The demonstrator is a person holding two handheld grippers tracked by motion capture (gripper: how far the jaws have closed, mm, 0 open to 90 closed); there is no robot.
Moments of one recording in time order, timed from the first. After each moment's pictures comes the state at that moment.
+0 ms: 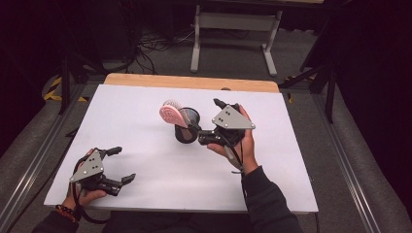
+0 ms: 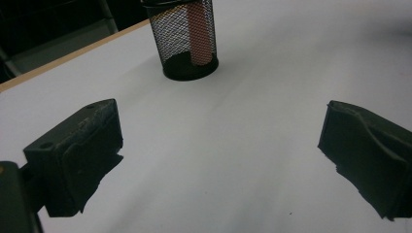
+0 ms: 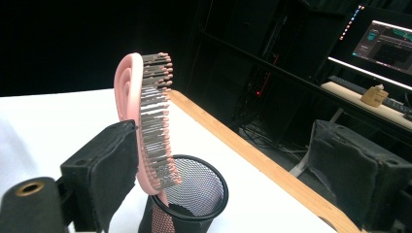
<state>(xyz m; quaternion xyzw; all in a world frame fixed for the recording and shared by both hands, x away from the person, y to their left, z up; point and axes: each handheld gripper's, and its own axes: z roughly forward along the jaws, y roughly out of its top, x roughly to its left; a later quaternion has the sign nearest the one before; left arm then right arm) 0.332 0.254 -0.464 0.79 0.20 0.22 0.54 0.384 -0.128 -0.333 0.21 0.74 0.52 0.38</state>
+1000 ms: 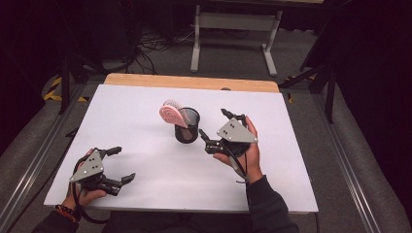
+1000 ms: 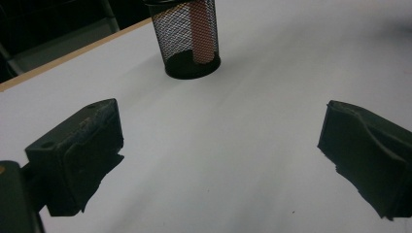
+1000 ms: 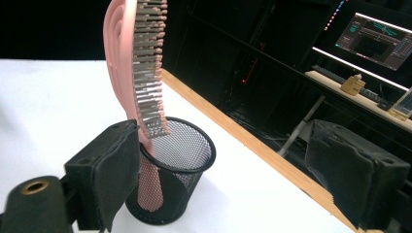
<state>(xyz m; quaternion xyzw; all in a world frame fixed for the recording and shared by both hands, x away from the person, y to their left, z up) 0.333 0.255 -0.465 0.79 0.20 0.22 0.54 0.371 -0.144 -0.358 0.22 0.74 0.48 0.41</state>
